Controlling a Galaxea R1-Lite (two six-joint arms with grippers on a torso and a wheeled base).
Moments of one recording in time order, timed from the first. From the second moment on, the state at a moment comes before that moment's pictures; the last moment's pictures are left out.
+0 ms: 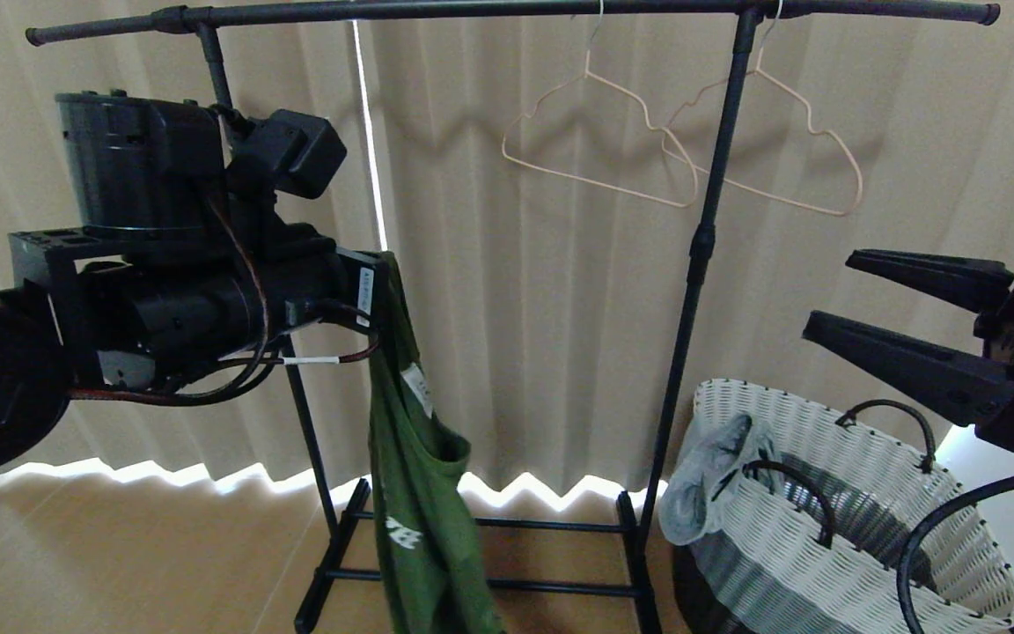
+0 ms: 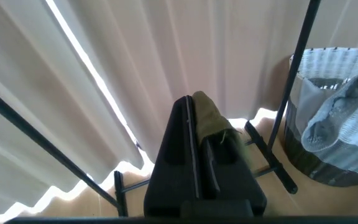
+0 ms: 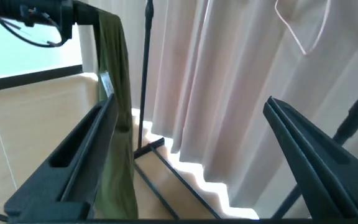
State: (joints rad) left arm -0.50 1.61 -1.09 -0.31 0.15 0.14; right arm 0.31 1.20 -0.64 -0.56 0.47 -0.02
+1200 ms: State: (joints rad) left arm -0.43 1.33 -0.79 -0.31 0.12 0.11; right arm -0.18 1.16 -0.51 -0.49 0.19 -0.35
